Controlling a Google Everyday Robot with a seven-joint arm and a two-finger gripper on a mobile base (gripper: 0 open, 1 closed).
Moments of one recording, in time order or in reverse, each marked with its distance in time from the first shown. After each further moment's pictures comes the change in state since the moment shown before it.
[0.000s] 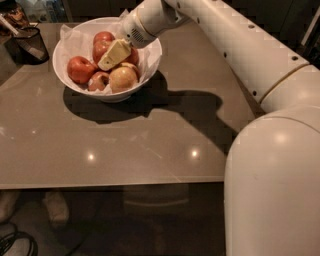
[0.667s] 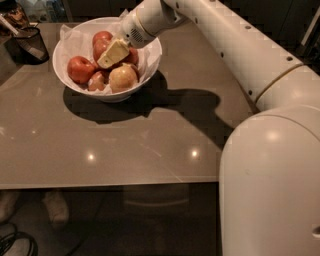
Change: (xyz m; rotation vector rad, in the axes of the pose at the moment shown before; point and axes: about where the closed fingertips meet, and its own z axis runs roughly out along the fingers) arm -0.001 -0.002 0.005 -0.016 -0.006 -0.003
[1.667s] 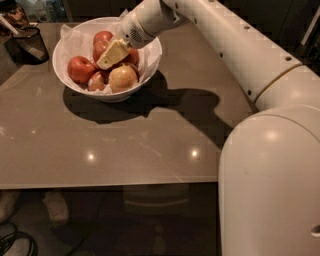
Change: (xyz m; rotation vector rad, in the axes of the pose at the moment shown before) arm 0.000 0.000 0.000 0.000 0.000 0.000
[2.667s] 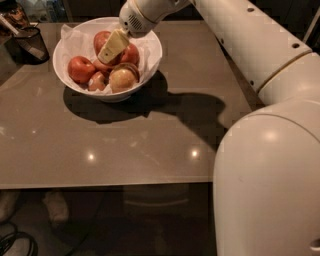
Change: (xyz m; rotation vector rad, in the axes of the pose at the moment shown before) arm -0.013 0.008 -0.028 0.025 0.097 0.046
